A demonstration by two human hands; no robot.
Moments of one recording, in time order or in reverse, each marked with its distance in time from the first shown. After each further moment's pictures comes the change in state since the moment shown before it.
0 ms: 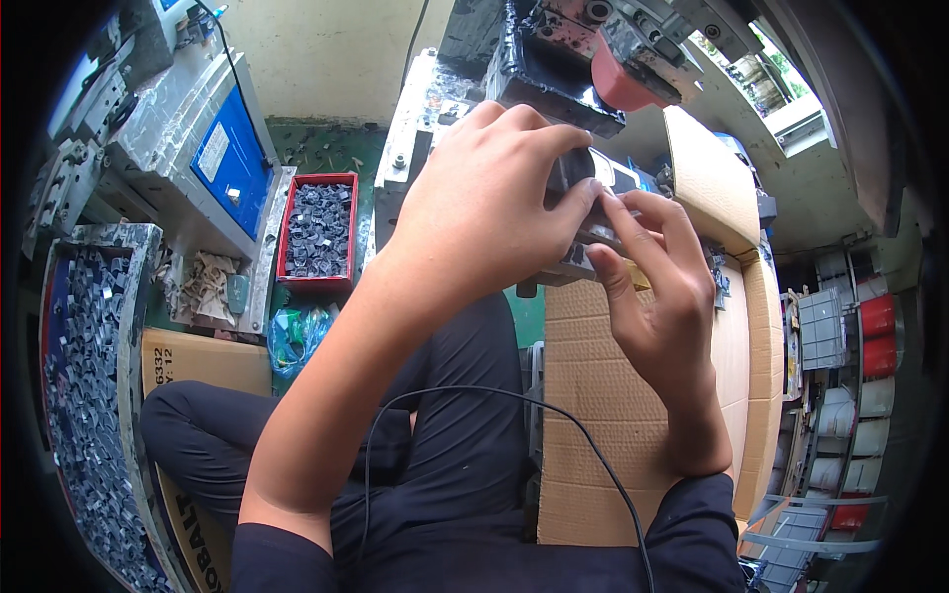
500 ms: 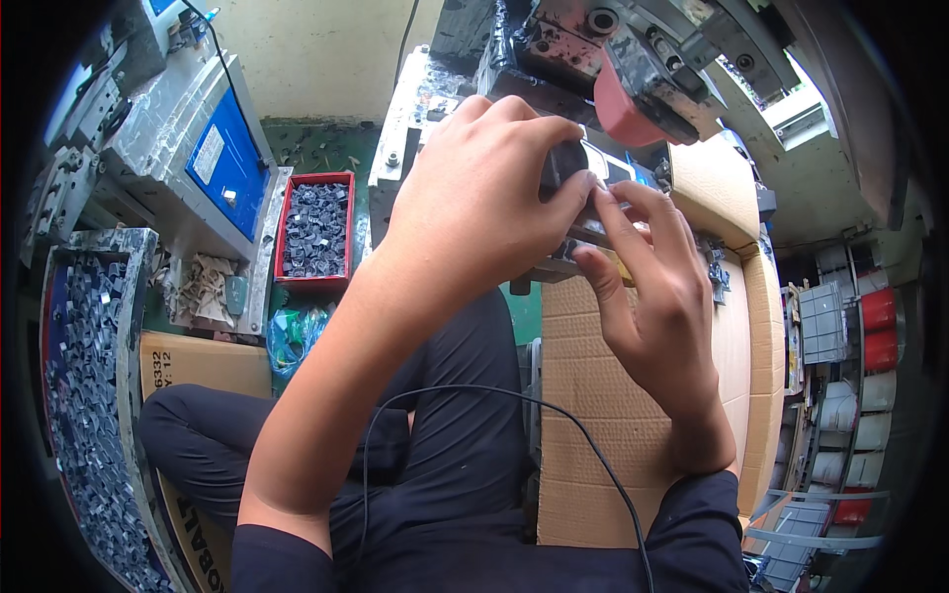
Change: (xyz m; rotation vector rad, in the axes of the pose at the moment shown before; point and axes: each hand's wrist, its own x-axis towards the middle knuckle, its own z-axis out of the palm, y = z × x) left_hand 0.002 0.001 0.002 0.039 -0.016 -0.023; right_hand 0.001 -0.008 -0.004 -0.099 -0.084 -0.022
